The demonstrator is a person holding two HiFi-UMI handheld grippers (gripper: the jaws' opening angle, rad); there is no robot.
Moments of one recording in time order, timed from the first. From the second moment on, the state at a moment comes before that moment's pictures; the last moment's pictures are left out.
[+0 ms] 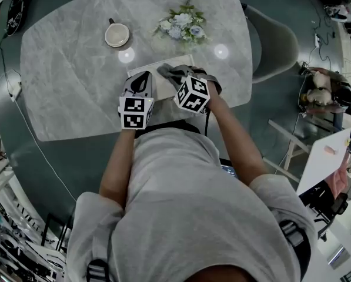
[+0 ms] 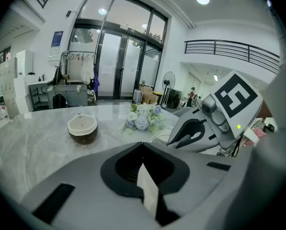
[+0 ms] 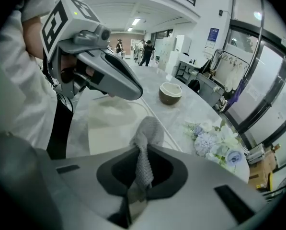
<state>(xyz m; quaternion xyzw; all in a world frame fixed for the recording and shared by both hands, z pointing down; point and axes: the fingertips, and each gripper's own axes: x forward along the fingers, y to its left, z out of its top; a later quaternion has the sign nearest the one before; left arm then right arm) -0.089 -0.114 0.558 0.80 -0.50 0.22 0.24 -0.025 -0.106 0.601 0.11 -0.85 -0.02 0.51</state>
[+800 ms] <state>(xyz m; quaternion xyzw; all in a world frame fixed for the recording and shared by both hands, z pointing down) -0.060 -0.076 0.561 0.80 -0.50 0.22 0.25 -0.001 -0.059 0.598 0.11 -0.86 -0.01 0.50</state>
